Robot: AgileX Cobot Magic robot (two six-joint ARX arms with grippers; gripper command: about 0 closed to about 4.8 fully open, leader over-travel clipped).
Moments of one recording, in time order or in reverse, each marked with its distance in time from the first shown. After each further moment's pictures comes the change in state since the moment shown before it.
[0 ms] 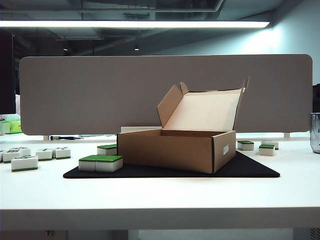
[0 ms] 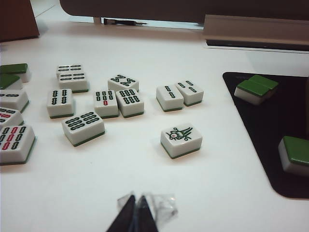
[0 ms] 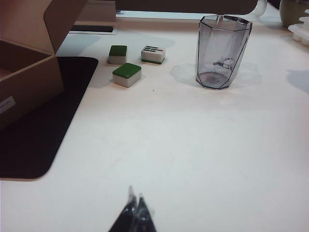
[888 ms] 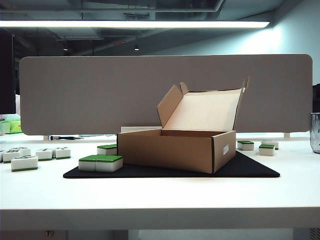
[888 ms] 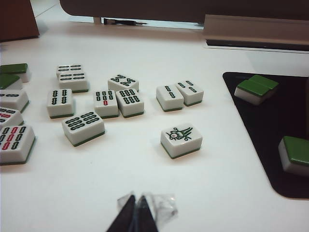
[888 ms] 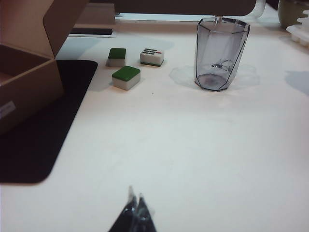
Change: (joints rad) left arm 0.000 0.000 0.000 0.000 0.000 0.000; right arm 0.000 0.000 0.013 -0.001 0.004 0.012
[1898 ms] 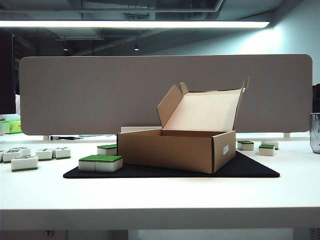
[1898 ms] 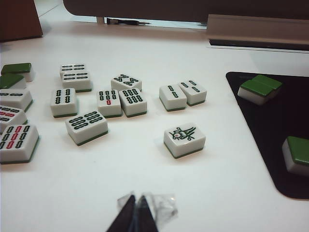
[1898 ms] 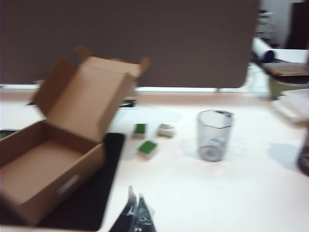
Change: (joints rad) left arm 0.000 0.000 0.000 -0.002 -0.011 0.000; right arm 0.000 0.001 0.575 -0.437 -0.083 0.015
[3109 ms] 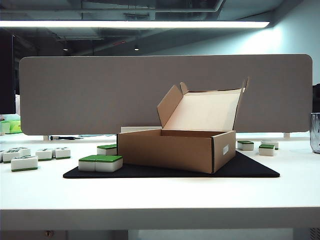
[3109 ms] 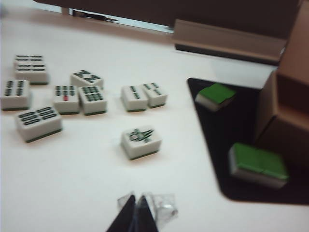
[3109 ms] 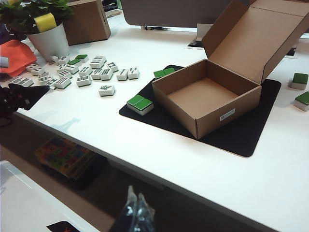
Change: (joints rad) left arm 0.000 0.000 0.011 0.010 0.128 -0.138; right arm 0.000 0.004 0.374 -0.601 -0.547 0.003
